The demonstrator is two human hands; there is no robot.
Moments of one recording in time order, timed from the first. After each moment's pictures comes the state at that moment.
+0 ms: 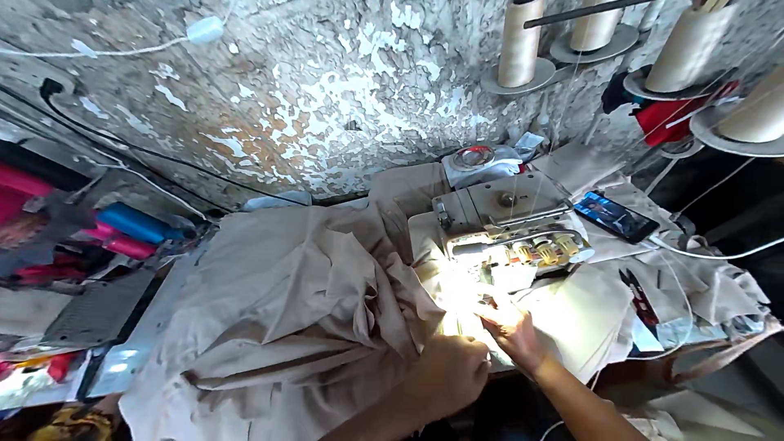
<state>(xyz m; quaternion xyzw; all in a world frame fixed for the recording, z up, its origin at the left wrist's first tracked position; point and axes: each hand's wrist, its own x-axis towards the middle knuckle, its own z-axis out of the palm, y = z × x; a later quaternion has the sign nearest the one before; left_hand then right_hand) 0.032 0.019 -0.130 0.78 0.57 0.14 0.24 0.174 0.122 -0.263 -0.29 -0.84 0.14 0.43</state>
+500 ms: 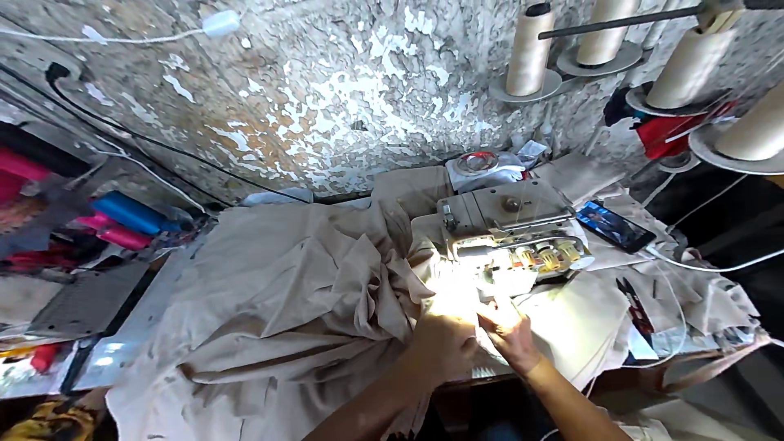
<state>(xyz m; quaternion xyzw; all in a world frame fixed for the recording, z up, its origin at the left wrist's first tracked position) 0.015 0.035 -0.143 0.77 0.60 0.17 0.18 0.169 0.121 -0.266 -0.32 -0.83 0.12 0.44</state>
